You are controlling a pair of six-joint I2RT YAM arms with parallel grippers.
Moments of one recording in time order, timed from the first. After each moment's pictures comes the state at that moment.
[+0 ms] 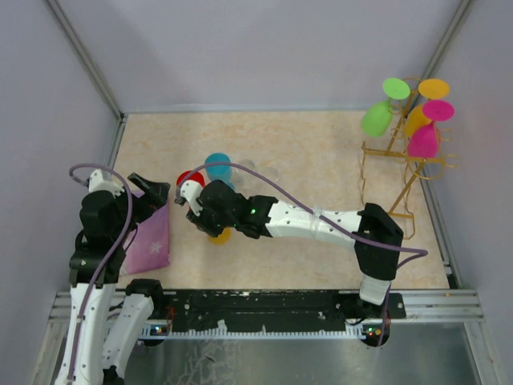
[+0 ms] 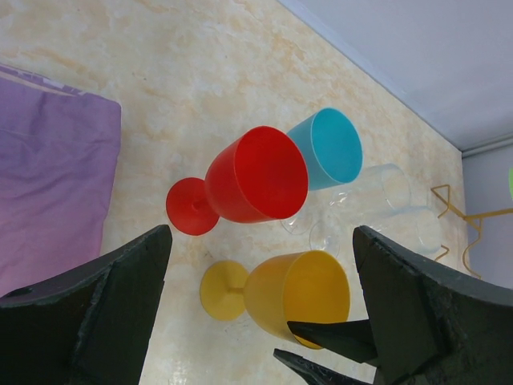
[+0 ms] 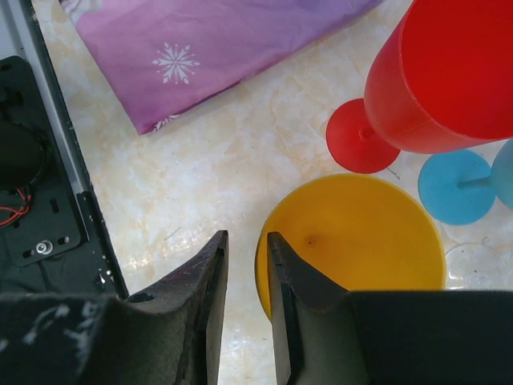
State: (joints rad) left arm -0.07 0.54 0.83 -0.60 -0.02 -0.66; right arm 1.20 1.76 1.43 -0.28 -0.01 -0.02
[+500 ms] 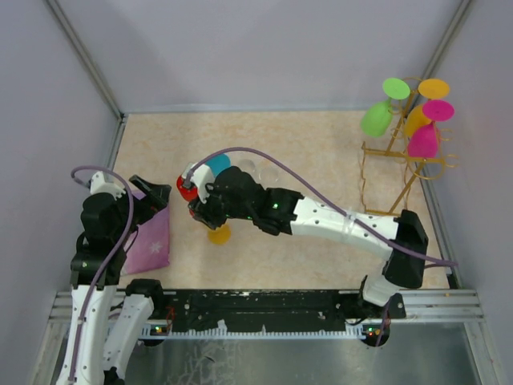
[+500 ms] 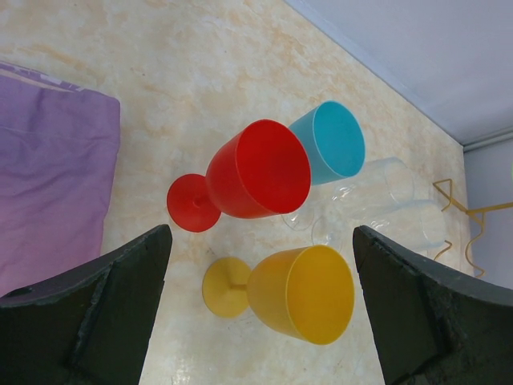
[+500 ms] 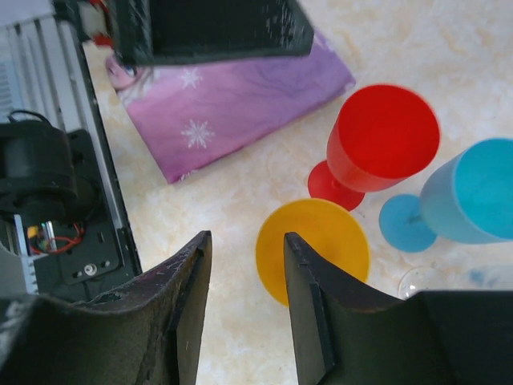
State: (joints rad) left arm -0.07 0.52 0.80 -0.60 0.00 -0.65; right arm 1.20 1.62 1.46 -0.28 -0.01 -0.02
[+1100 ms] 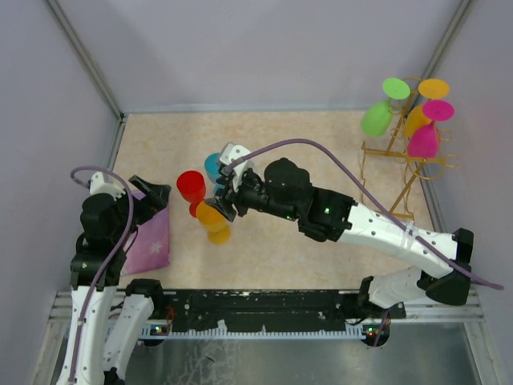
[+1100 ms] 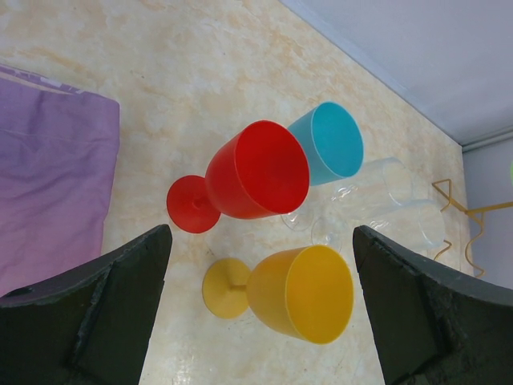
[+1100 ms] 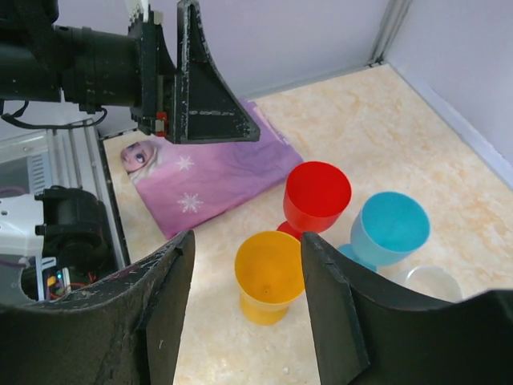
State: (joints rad) left arm -0.07 0.51 0.80 -0.60 0.00 -0.64; right arm 1.20 1.32 1.39 -0.21 0.03 -0.06
